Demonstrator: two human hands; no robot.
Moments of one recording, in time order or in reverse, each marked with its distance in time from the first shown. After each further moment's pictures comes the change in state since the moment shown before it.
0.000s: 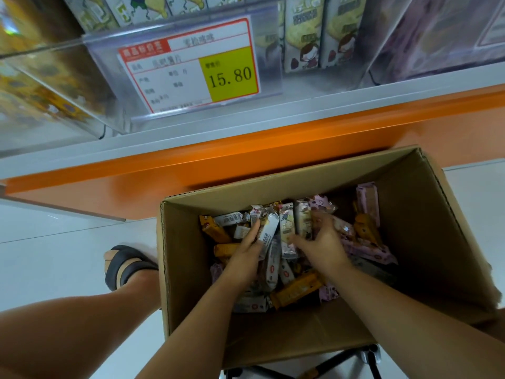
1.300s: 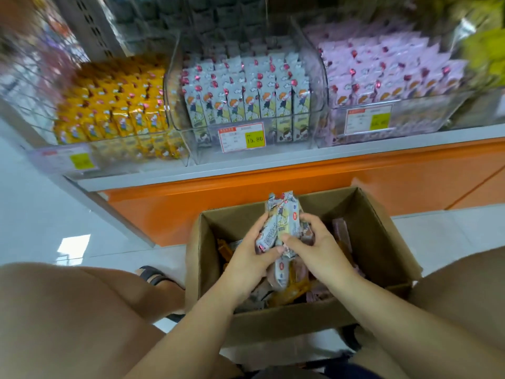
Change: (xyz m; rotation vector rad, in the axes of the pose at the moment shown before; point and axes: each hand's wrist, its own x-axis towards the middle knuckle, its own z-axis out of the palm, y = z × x) left_hand -0.155 0.051 0.010 -0.146 -0.097 0.553; right_hand -0.147 -0.067 -0.038 0.092 -0.082 -0.461
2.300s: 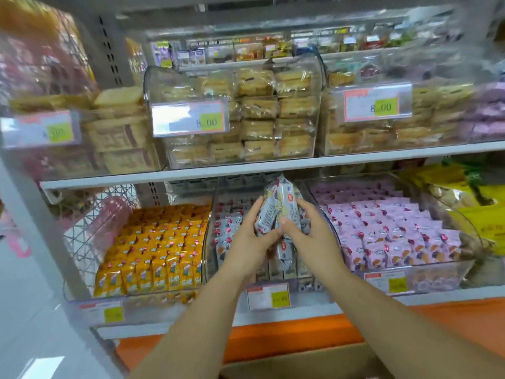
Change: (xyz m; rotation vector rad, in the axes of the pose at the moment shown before) left_hand 0.107 0.230 -0.044 0.066 0.118 0.468; right_hand 0.115 -0.223 -0.008 -0.037 0.218 -0.555
